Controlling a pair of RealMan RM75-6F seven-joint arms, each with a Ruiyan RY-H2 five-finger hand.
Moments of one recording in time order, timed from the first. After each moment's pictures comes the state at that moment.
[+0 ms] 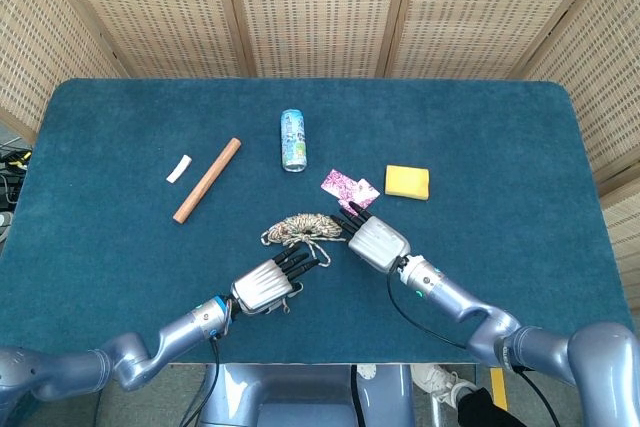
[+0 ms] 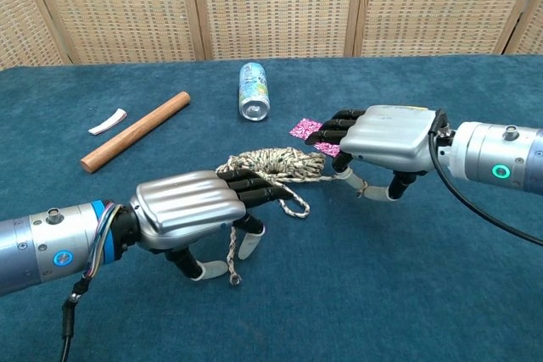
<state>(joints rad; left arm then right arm) -0.78 -1.75 0.04 -1.21 1.72 0.92 0.19 0.86 -1.61 0.01 -1.14 -1.59 0.89 -0.28</state>
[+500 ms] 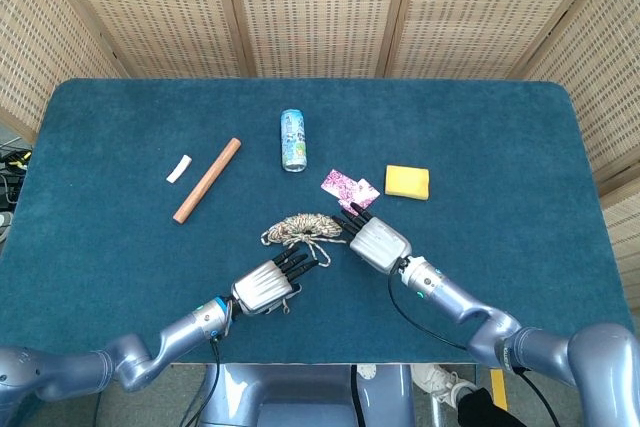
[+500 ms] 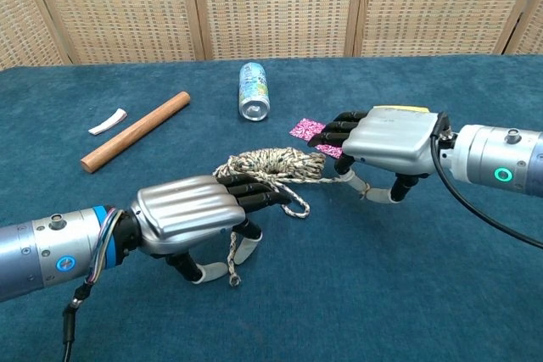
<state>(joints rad) -0.78 -1.77 0.05 -1.19 1.69 0.92 0.21 0.85 -1.62 0.00 -1.14 -1.59 0.89 -0.29</state>
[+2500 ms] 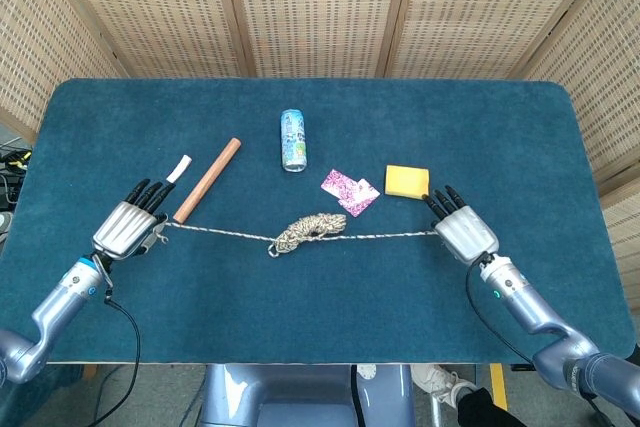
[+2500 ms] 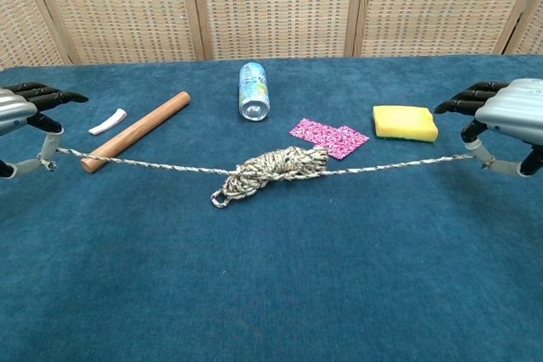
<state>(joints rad) -0.59 -1.48 0.07 -0.95 1.59 1.12 -0.03 0.65 -1.43 -0.02 -1.12 -1.51 1.01 -0.28</state>
